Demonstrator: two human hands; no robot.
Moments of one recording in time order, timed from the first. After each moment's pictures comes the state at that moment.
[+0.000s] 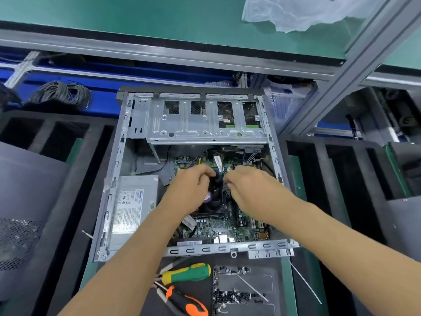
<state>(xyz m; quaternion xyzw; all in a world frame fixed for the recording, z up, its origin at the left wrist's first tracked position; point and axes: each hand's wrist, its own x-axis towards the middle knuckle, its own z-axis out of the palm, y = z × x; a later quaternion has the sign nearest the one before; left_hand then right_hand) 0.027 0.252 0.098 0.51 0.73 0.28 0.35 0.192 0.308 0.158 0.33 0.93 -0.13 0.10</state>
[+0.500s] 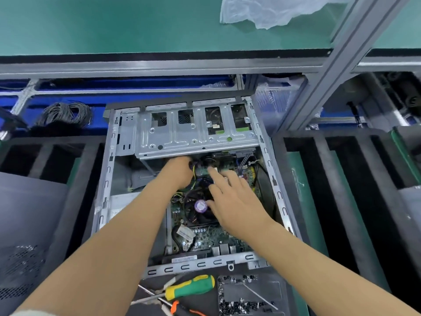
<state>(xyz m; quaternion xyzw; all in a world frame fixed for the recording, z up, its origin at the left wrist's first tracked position) -0.006 0.331 0.081 0.54 0.79 -0.02 0.29 0.181 0.294 0.101 0.34 0.94 -0.04 0.05</state>
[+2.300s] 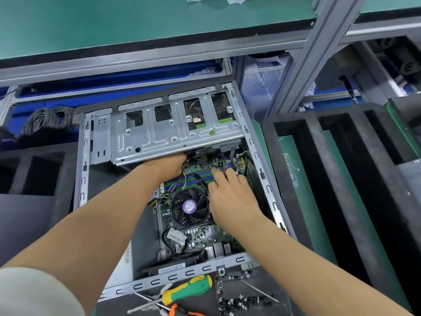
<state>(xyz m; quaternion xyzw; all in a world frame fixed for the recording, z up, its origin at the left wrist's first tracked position) -0.016 0.368 0.054 0.75 0.60 -0.27 -0.03 0.185 0.301 0.085 0.43 0.90 -0.07 0.09</state>
